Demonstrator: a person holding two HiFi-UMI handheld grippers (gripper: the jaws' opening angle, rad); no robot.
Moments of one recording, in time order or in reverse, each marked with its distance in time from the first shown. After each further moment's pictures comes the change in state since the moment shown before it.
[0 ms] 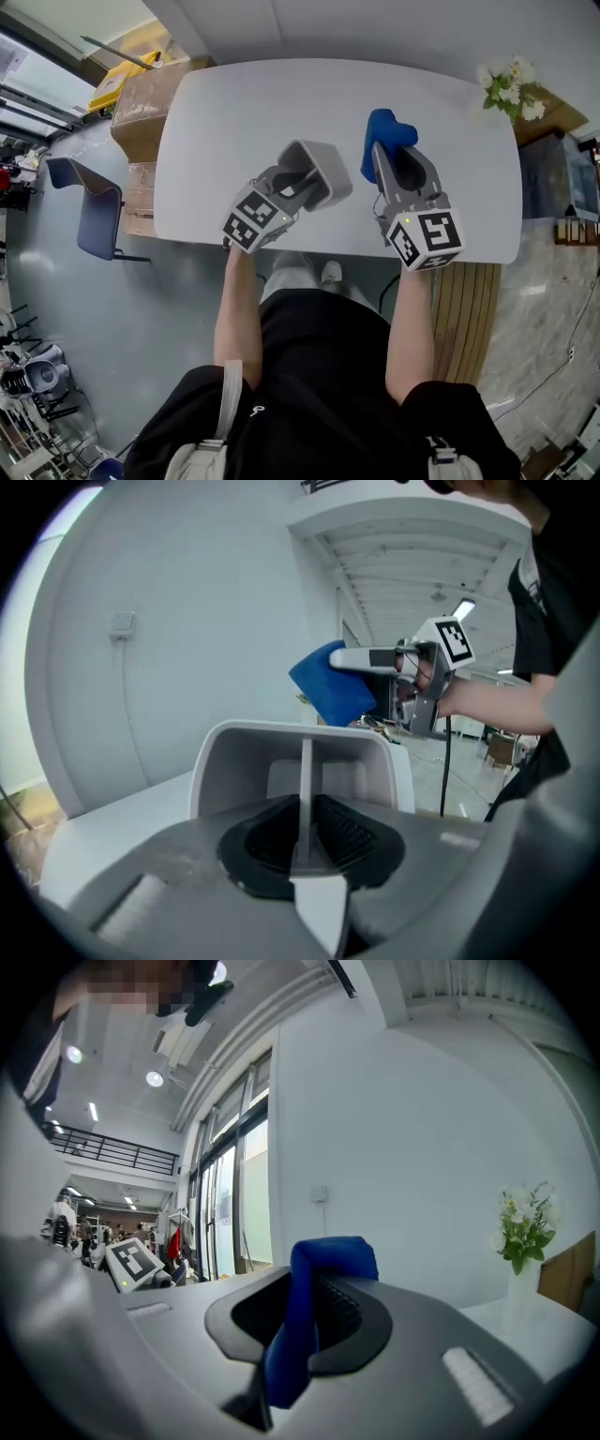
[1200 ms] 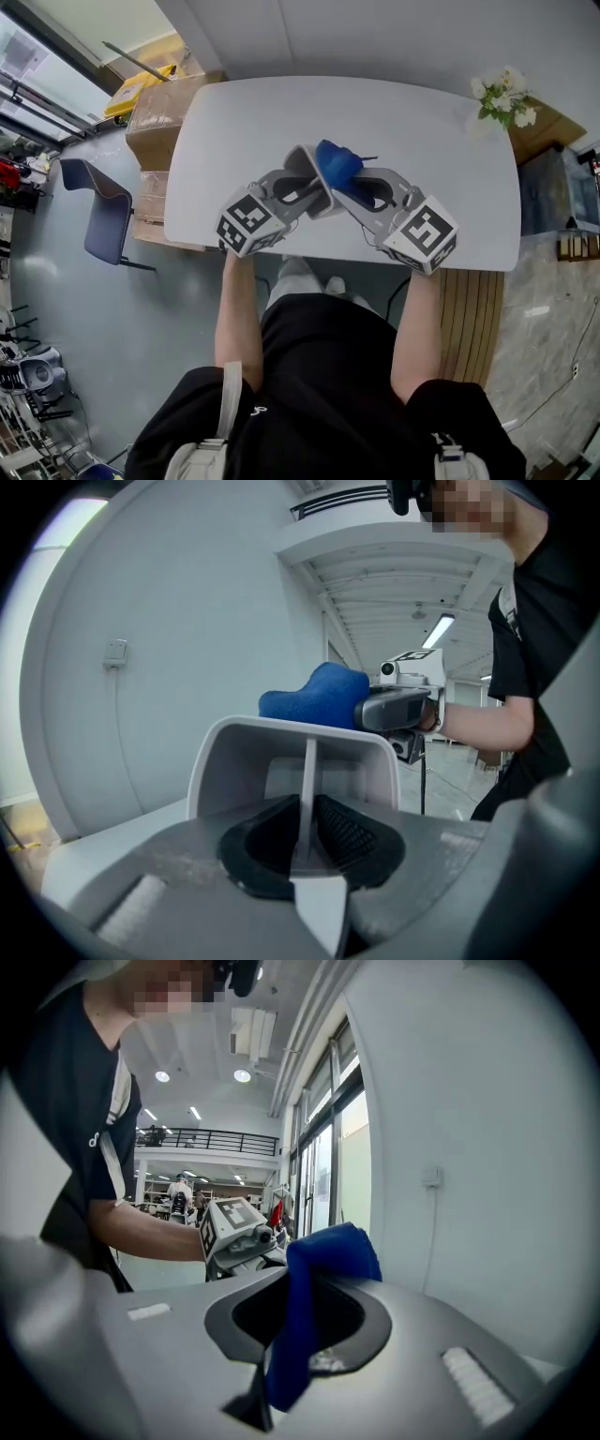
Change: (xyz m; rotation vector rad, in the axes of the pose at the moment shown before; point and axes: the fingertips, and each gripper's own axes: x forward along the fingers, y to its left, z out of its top) left arm -0.039 -0.023 0.044 0.044 -0.137 -0.055; right arm -0.022 0.117 -0.011 -0.218 0.175 0.622
